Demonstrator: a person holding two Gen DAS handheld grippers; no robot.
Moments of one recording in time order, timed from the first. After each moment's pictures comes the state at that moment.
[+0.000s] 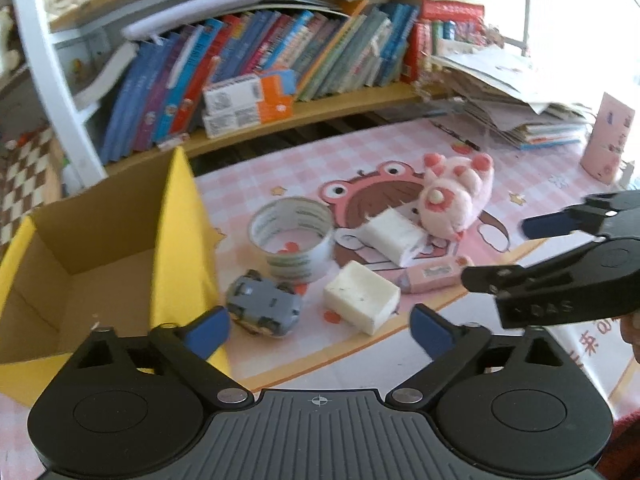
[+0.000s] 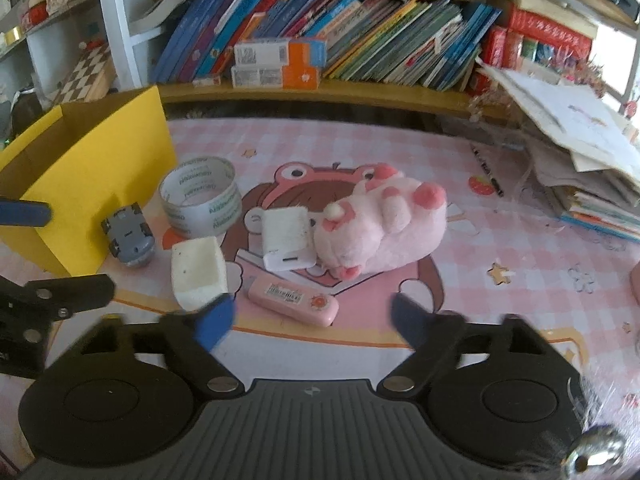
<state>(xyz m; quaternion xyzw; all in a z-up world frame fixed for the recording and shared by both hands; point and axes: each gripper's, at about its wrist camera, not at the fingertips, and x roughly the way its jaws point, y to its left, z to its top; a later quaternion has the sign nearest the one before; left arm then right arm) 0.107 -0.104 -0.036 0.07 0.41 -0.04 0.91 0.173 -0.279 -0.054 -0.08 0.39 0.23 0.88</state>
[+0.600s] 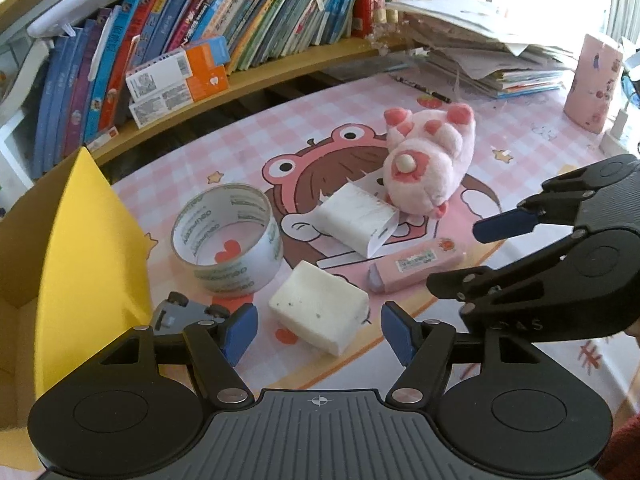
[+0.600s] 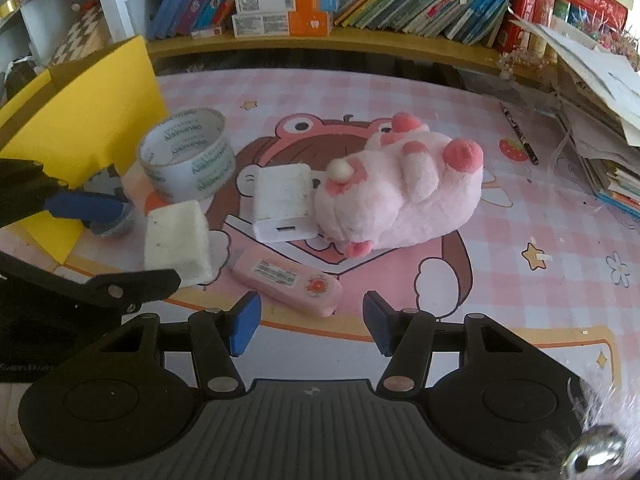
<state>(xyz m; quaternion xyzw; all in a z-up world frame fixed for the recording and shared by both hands) 0.157 -0.127 -0.076 0.10 0.45 -0.08 0.88 0.207 -0.271 -0.086 -0.10 0.45 0.25 0.85</state>
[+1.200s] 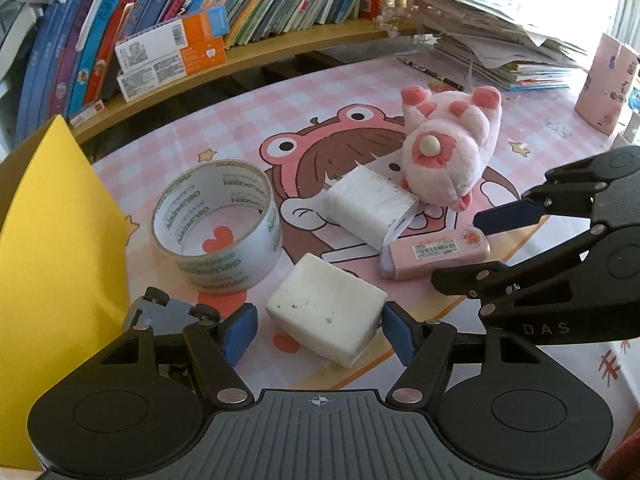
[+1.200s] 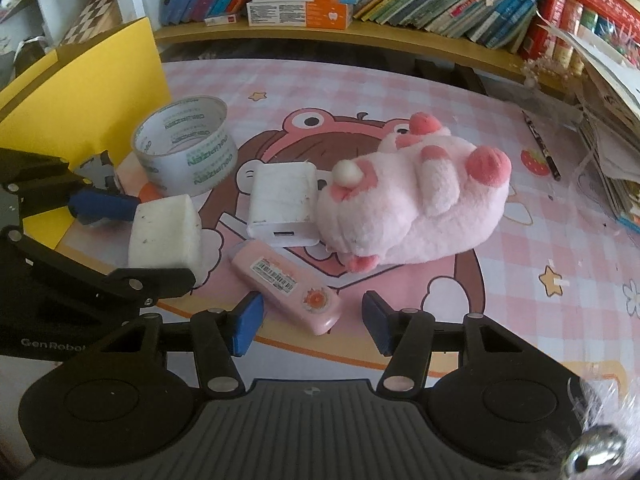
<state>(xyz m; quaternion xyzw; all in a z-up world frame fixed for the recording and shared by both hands) 0.175 -0.118 -0.099 0.09 0.46 -0.10 0.88 0.221 -0.265 -0.095 -0.13 0.44 0.28 0.84</state>
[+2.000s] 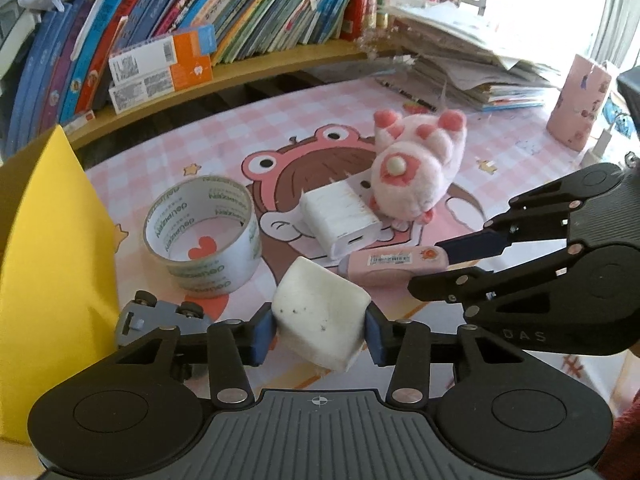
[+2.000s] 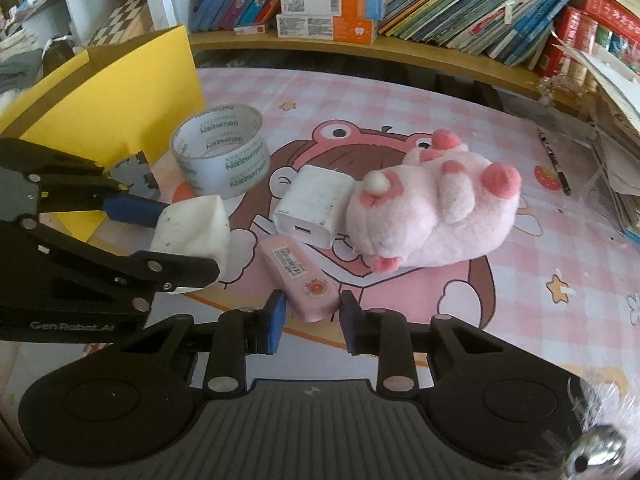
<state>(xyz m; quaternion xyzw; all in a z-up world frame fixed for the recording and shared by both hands) 0.156 -0.118 -0.078 0.06 0.44 -0.13 0.89 0.201 -0.268 -0.081 -0.12 0.43 0.30 0.84</state>
